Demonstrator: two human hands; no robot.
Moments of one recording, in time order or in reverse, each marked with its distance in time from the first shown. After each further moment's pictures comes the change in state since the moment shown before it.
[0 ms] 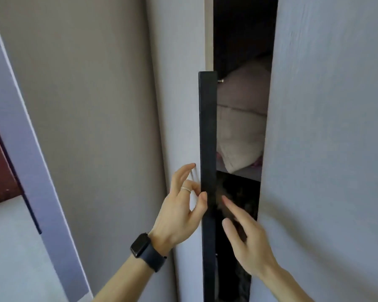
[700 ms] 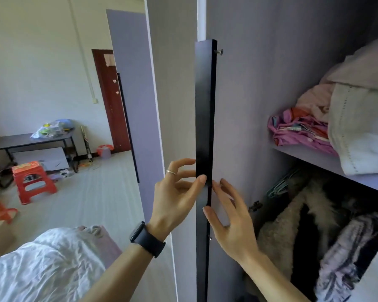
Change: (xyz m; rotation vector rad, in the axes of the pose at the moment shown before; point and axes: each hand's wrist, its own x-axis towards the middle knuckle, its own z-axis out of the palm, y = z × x) left_hand -0.081 -0.038 -0.136 -0.085 0.430 -0.478; right_hand 0.022 -0.048 0.199 0.146 -0.124 -0.197
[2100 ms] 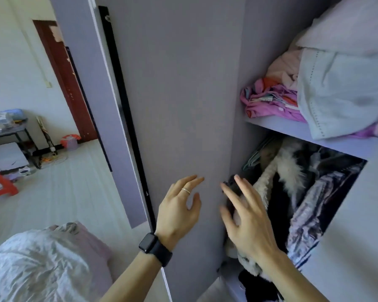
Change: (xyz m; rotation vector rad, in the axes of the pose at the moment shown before) left_hand -0.040 -0.084 0.056 0.471 -0.209 0.125; right_hand -0.051 0.046 -0.056 -0.422 -0.081 0.114
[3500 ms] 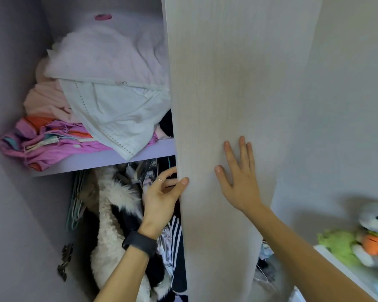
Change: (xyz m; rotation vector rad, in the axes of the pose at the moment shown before) left_hand 0.076 0.185 0.158 -1.302 -1.024 -0.016; right_hand -0.065 0.069 -0.214 -0.833 0.580 0.684
